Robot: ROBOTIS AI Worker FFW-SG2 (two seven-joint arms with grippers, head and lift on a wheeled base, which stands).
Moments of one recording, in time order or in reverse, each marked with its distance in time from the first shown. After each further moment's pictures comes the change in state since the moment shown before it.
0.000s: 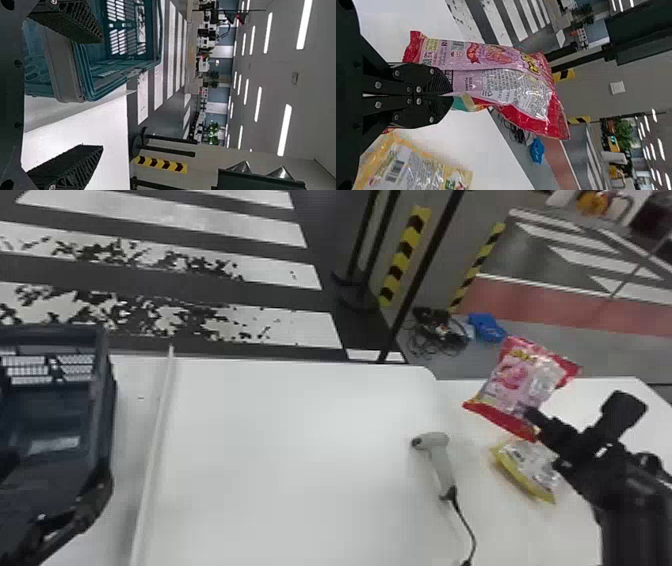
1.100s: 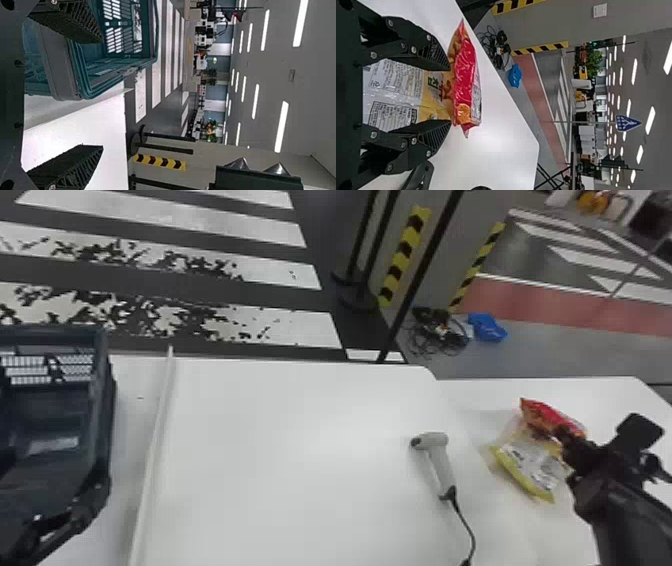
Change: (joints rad) left arm 0.010 0.022 -0.001 -0.015 0.013 -0.012 0.000; right arm -0.092 -0.094 0.043 0.402 0.019 -0.380 -0.238
